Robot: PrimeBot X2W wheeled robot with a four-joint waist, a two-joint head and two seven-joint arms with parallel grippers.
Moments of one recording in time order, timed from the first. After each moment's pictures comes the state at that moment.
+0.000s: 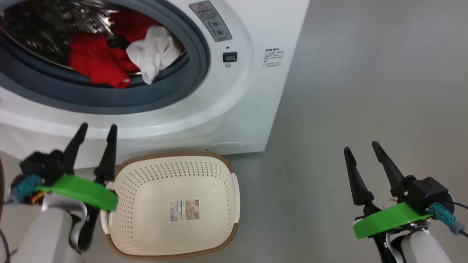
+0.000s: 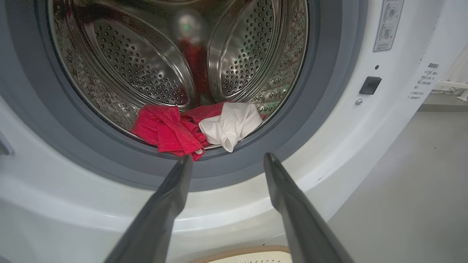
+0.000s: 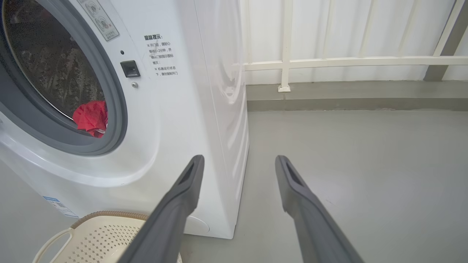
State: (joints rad) left arm -0.47 0.25 -0.14 0.52 -0.43 -0.13 -0.26; right arm -0.12 -0.05 0.02 0.22 0.25 0.12 -0.26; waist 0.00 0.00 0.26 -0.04
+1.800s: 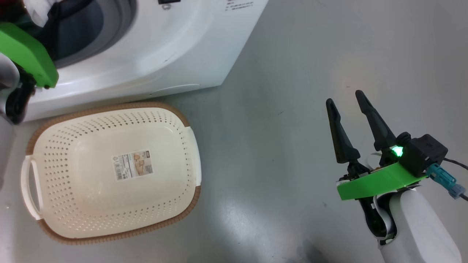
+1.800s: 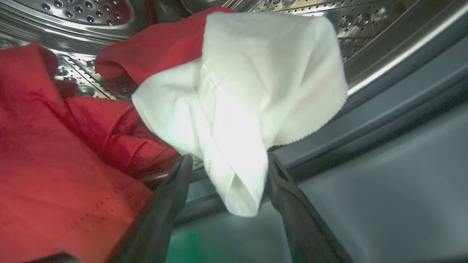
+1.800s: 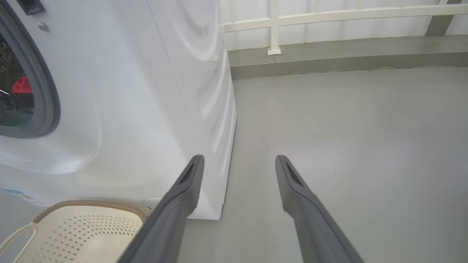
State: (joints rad) left arm -1.30 0.43 -0.74 1.08 -0.85 -0.13 -0.08; right arm -0.32 -0.05 0.11 0.18 0.34 0.12 -0.26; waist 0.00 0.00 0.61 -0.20
